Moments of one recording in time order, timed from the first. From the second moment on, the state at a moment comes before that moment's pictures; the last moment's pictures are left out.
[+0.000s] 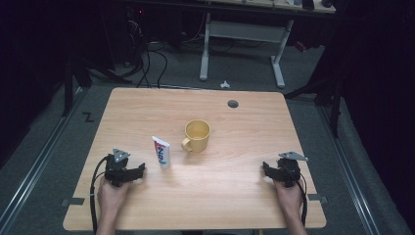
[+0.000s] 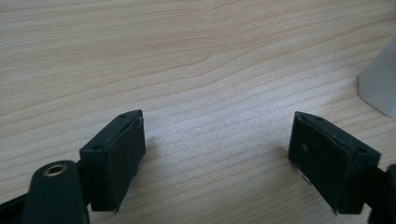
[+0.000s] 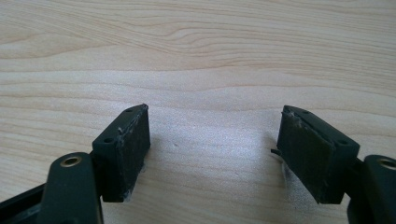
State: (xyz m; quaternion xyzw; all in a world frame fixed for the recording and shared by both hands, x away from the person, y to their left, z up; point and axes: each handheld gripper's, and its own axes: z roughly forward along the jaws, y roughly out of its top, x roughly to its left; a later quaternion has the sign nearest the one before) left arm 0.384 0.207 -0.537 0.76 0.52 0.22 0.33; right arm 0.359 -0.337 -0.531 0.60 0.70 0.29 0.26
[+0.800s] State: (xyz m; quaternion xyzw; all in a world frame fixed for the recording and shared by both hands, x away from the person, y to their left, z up) left arm 0.382 0.204 -0.536 0.76 0.52 0.22 0.33; right arm 0.359 -0.337 -0.531 0.60 0.70 0.29 0.26
